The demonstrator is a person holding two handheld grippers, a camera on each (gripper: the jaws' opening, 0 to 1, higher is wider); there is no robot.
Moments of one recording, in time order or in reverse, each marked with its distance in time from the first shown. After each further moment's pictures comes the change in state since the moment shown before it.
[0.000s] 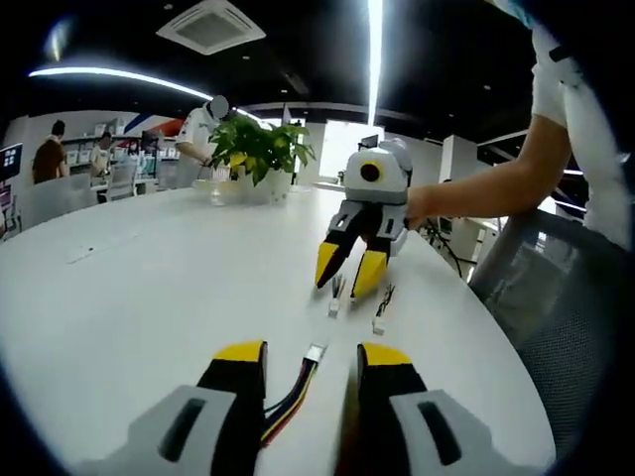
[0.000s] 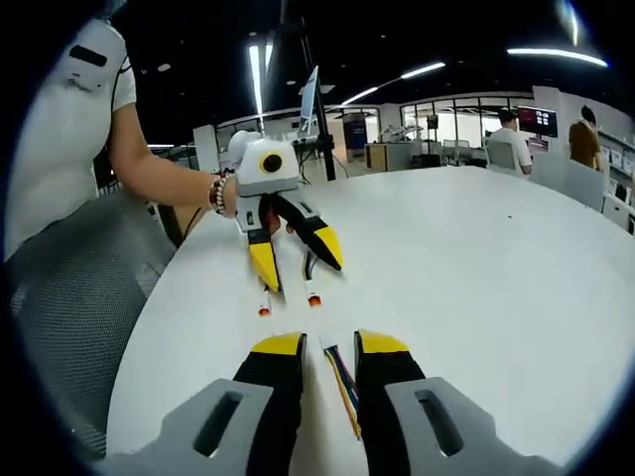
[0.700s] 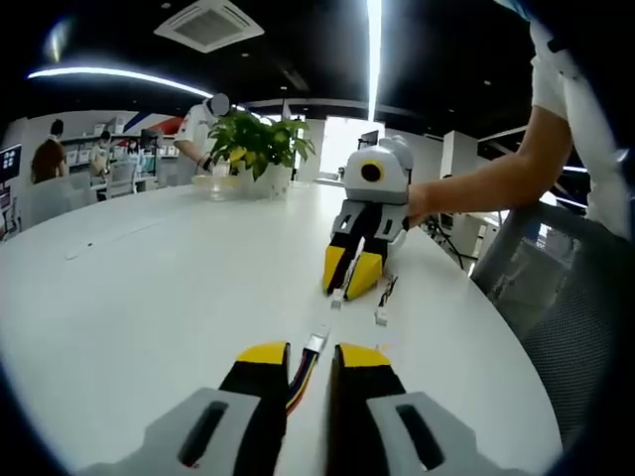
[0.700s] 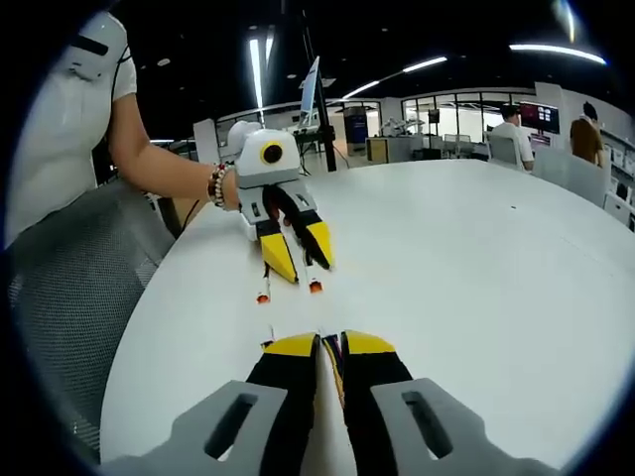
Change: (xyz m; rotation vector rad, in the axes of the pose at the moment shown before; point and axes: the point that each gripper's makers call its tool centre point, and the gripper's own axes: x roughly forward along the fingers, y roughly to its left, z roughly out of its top) left arm 0.000 0.004 -0.010 0.010 0.018 0.004; right arm 0.003 0.001 -0.004 0.018 -0.011 -0.003
